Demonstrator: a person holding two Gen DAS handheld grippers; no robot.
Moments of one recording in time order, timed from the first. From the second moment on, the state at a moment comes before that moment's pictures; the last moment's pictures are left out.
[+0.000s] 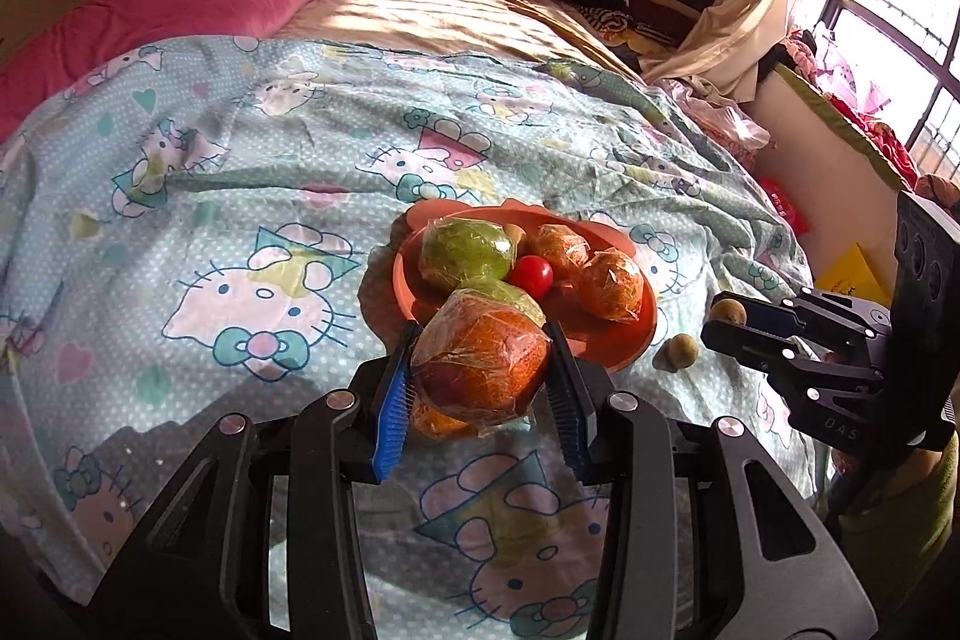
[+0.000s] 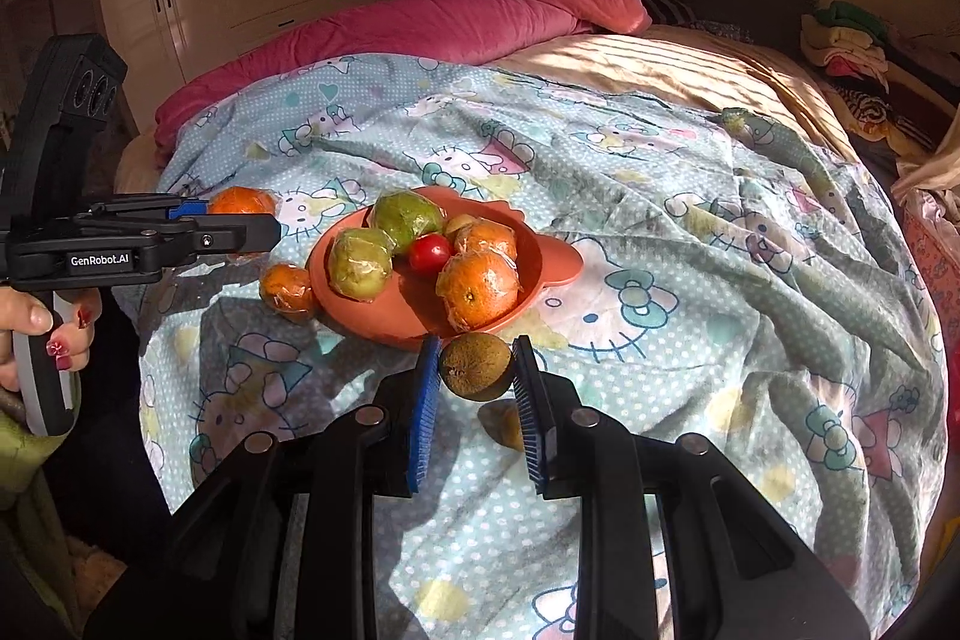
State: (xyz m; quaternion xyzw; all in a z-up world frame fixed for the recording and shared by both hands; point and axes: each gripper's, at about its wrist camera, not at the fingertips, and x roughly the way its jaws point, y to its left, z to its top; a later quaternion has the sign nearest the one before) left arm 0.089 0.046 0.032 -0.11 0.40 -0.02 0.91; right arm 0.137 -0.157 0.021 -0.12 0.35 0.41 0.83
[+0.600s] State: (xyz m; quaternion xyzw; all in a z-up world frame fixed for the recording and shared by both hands) left arm 0.131 0.068 0.012 -0.12 0.41 -0.02 0.90; right arm 0.139 -0.121 0.012 -0.13 0.37 0.42 0.82
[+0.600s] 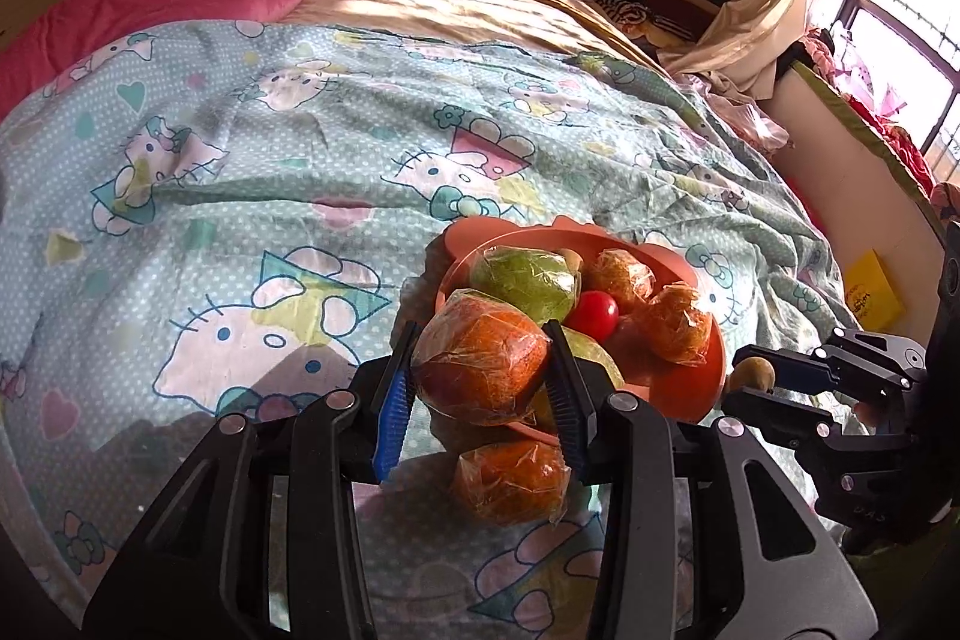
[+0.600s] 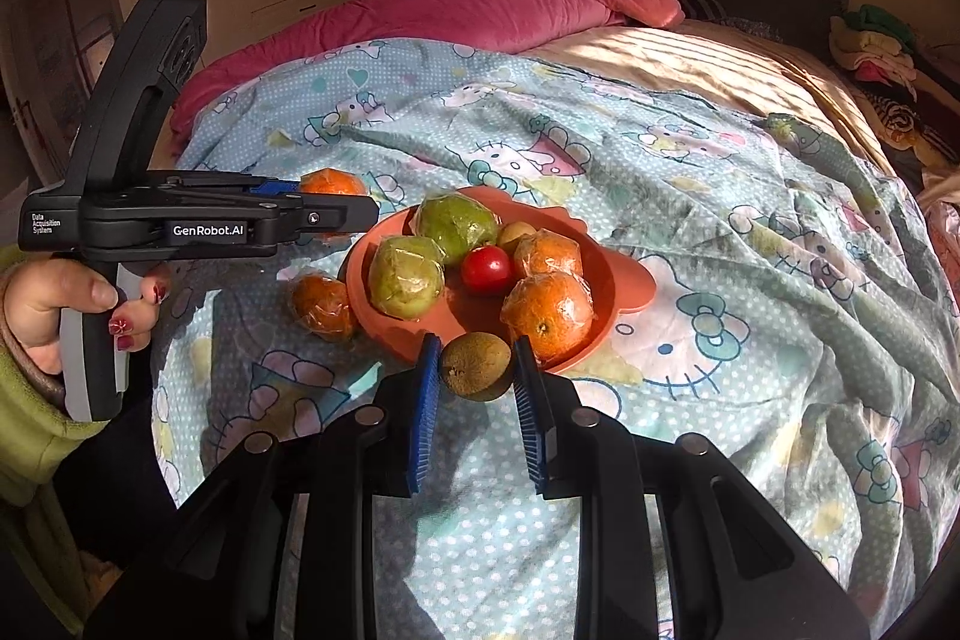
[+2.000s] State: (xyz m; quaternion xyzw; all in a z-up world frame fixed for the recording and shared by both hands) left arm 0.160 0.071 -0.012 -0.11 0.42 -0.04 0.90; right arm 0.152 -0.081 -0.010 -0.16 0.38 0.43 0.80
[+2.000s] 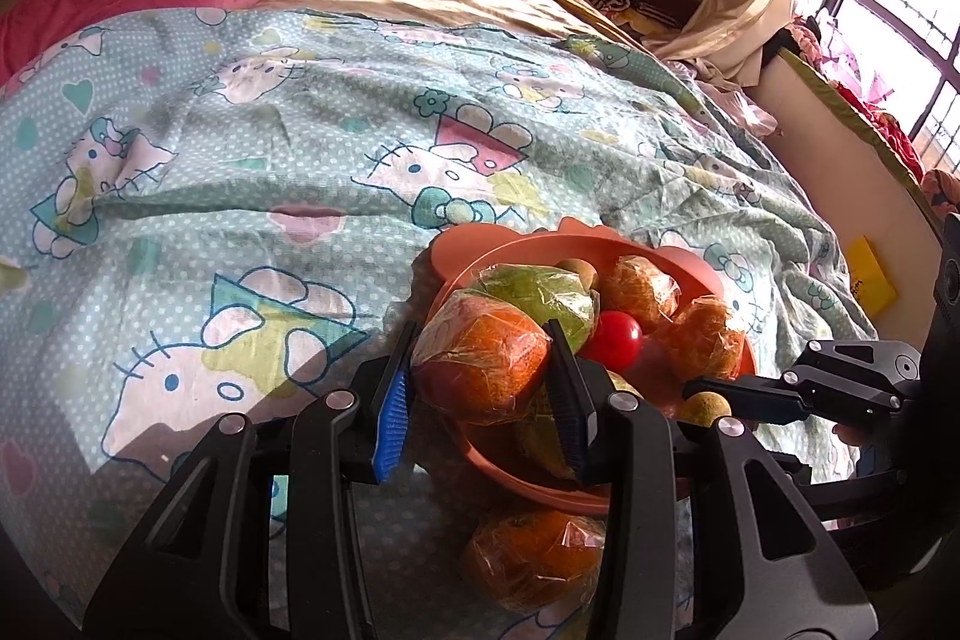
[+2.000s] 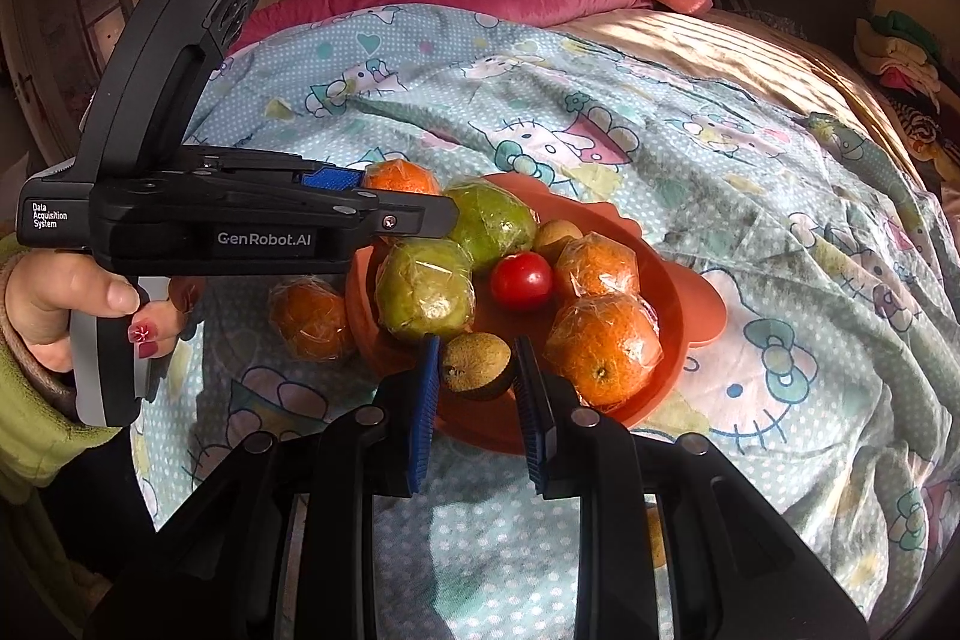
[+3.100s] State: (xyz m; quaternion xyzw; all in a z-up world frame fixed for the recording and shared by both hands) left arm 0.157 0.074 -0.010 -0.12 0.41 -0.04 0.90; right arm 0.140 -0.090 0.001 -0.15 0.37 0.43 0.81
